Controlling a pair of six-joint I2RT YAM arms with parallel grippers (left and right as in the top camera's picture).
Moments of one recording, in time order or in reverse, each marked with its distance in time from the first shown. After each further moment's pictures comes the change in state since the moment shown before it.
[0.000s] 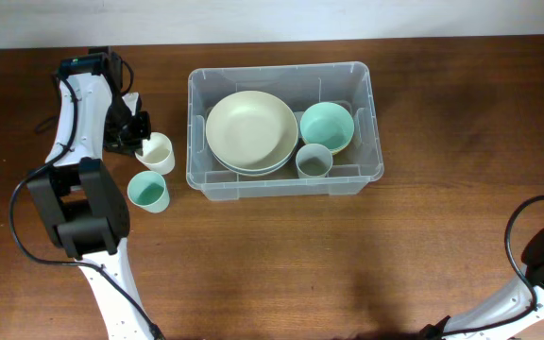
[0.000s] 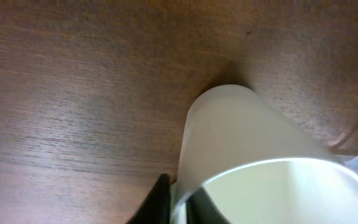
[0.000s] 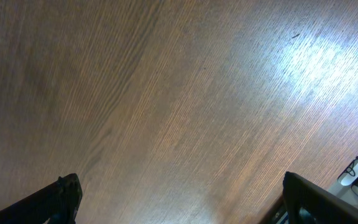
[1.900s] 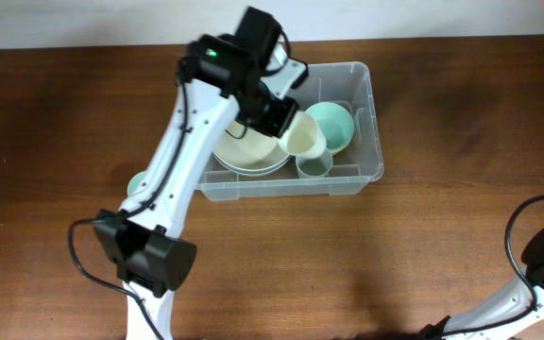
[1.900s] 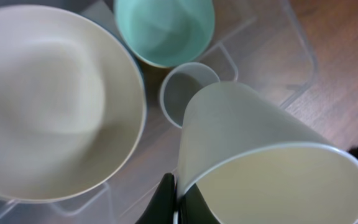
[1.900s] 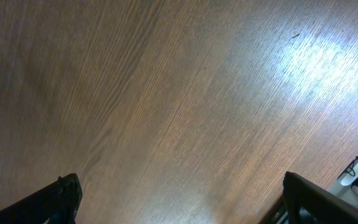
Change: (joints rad) left arm -0.608 -0.202 0.235 -0.050 0.288 0.076; right arm 0.000 0.000 0.000 0.000 0.000 0.000
